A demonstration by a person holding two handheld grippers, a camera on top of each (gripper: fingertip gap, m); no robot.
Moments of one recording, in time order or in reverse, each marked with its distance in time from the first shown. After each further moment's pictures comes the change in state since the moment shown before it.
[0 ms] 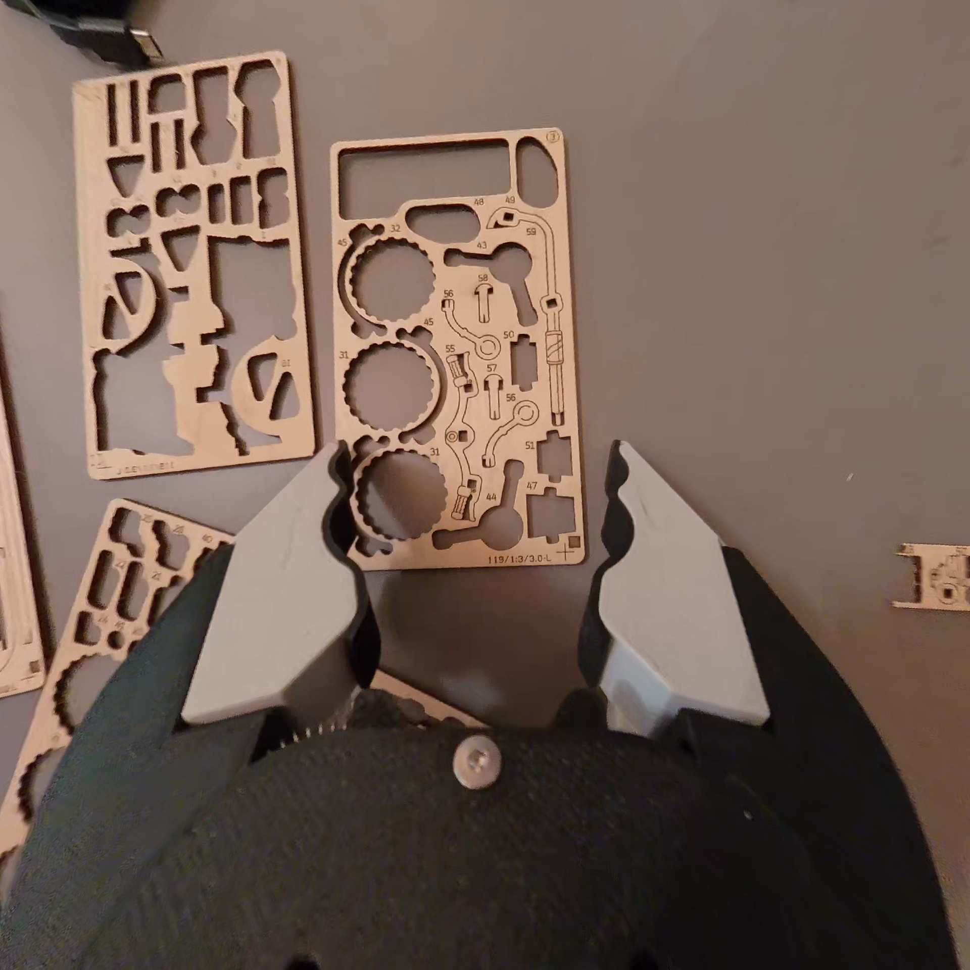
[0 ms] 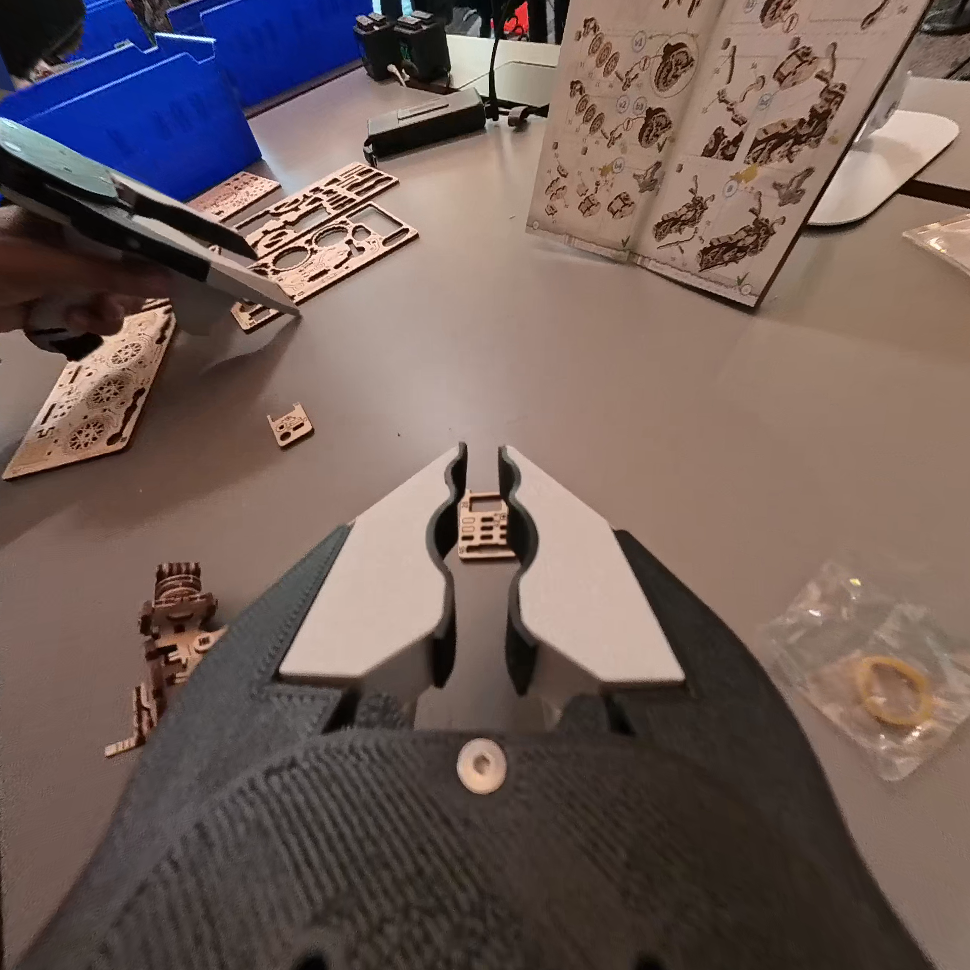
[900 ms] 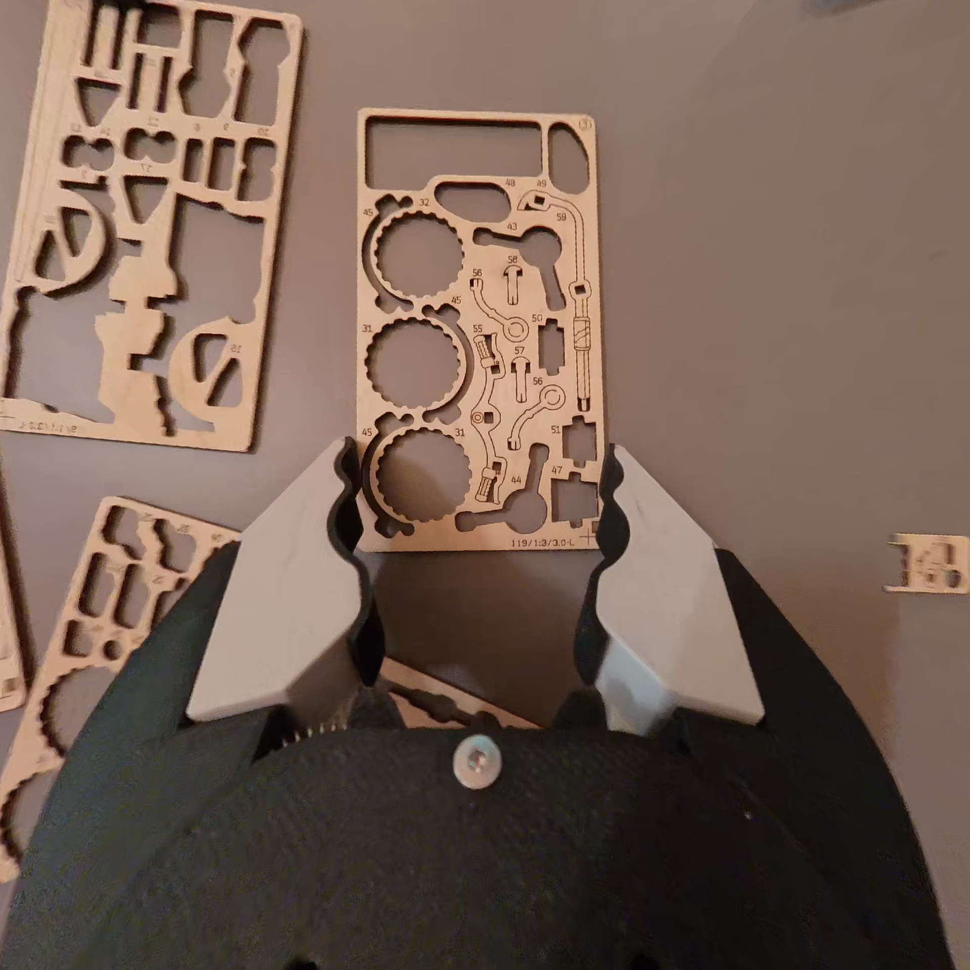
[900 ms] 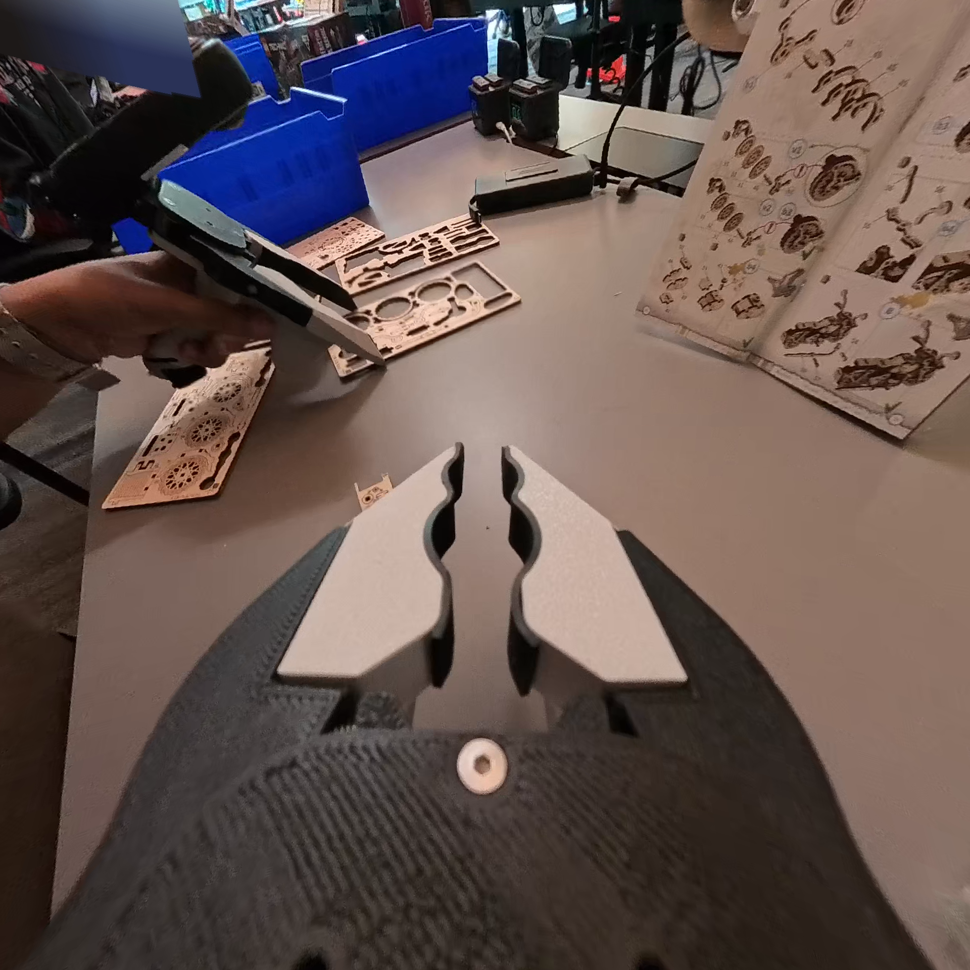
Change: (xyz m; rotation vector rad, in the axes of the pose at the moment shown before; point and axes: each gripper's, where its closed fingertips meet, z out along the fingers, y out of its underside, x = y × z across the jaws) left arm -0.011 0.003 0.000 -0.014 0.080 -0.056; right arm -0.050 -0.037 0.033 0.050 -0.149 -0.055
